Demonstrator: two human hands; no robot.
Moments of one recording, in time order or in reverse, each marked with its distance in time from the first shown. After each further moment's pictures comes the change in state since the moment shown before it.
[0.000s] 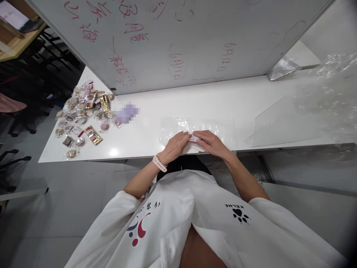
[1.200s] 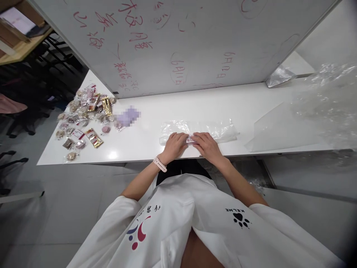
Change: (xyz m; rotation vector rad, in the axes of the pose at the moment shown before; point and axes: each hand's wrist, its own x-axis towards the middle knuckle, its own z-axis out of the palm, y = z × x) left_hand 0.005 -0.011 -0.003 0.202 -0.012 -0.068; right_hand 0.006 -0.016 0.021 -0.334 0.114 -0.059
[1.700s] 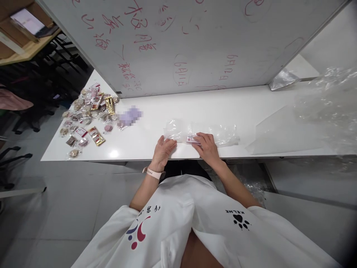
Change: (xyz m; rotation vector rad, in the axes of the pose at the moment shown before) left_hand -0.033 -0.002 -0.008 -1.324 0.453 -0.901; right_hand -0.003 -0.002 0.013 0.022 0.143 0.103
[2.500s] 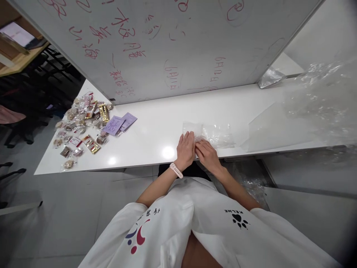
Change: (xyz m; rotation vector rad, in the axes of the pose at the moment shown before) left_hand 0.013 -0.049 0.089 1.191 -0.172 0.850; right_hand -0.024 0.000 -0.008 -0.056 0.068 -0.015
